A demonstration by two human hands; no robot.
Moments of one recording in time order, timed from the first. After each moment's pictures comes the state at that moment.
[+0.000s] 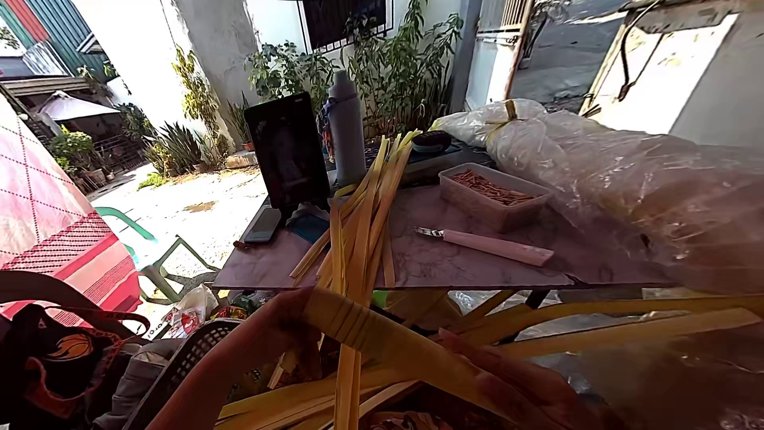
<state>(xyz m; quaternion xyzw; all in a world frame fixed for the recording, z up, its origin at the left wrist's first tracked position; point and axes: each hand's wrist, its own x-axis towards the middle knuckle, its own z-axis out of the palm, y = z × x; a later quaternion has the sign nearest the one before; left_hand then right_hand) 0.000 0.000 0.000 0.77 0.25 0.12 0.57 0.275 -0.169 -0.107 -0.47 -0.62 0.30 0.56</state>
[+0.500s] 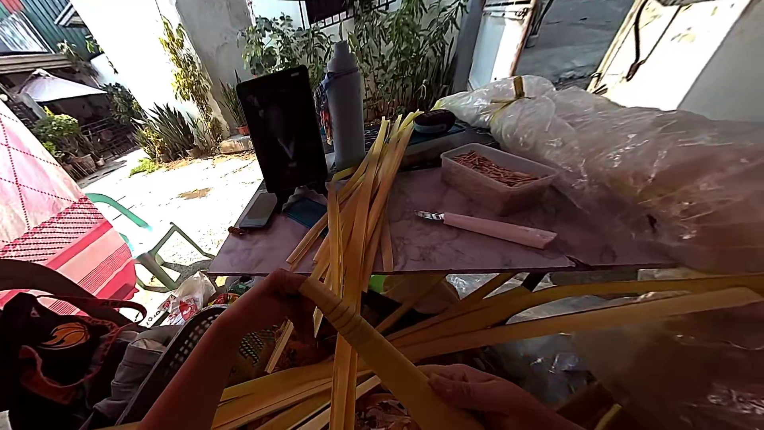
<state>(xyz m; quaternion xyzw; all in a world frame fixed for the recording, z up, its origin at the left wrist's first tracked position) -0.003 0.045 -0.034 0.77 0.10 0.13 0.62 0.261 -0.149 -0.122 -0.24 -0.41 0.79 0.40</state>
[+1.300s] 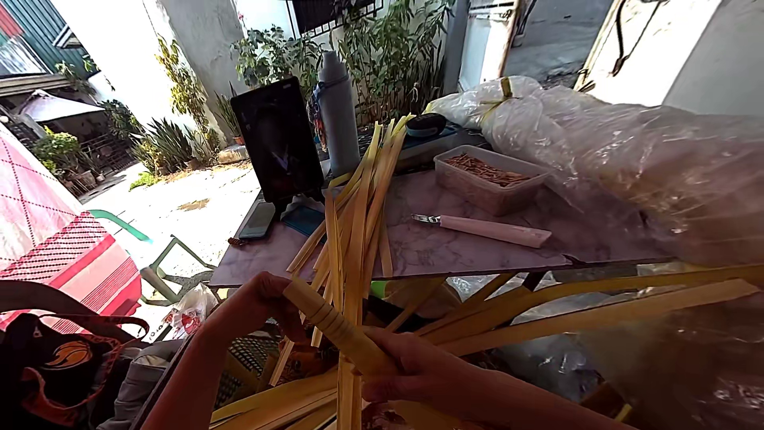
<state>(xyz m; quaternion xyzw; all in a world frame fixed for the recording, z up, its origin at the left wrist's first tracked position) -0.016 0.054 -0.020 0.79 0.10 0.15 0.59 0.230 -0.100 -0.082 -0.37 -0.69 0.52 0.35</state>
